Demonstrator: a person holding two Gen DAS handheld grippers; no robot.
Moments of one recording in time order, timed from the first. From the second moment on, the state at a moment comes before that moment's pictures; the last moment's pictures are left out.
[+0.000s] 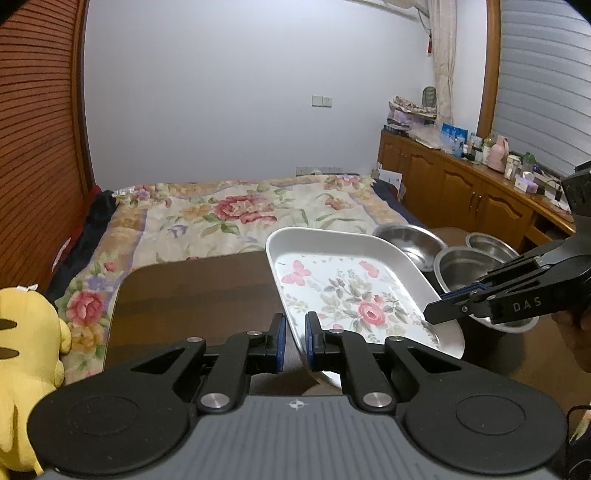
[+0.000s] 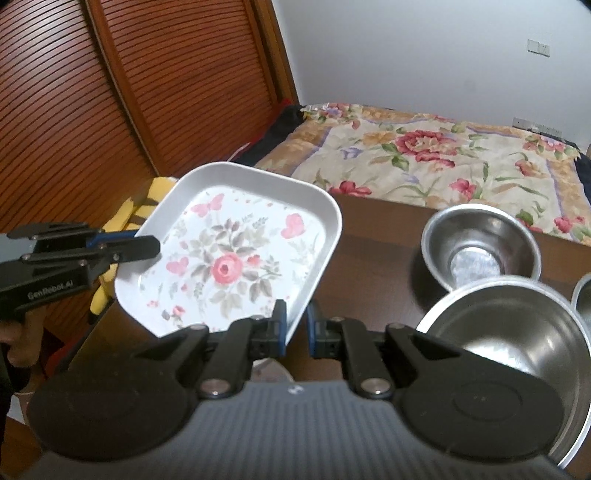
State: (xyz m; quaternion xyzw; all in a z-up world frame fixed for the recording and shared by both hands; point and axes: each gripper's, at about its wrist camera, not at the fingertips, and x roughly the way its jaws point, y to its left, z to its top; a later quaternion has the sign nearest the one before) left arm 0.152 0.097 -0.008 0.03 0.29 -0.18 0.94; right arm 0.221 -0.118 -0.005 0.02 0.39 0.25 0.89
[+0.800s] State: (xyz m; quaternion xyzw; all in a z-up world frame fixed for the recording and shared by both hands) left arm 0.103 0.104 -0.048 0.00 0.32 -0.19 0.93; right arm 0.162 -0.117 -0.028 0.00 0.36 0.28 0.89
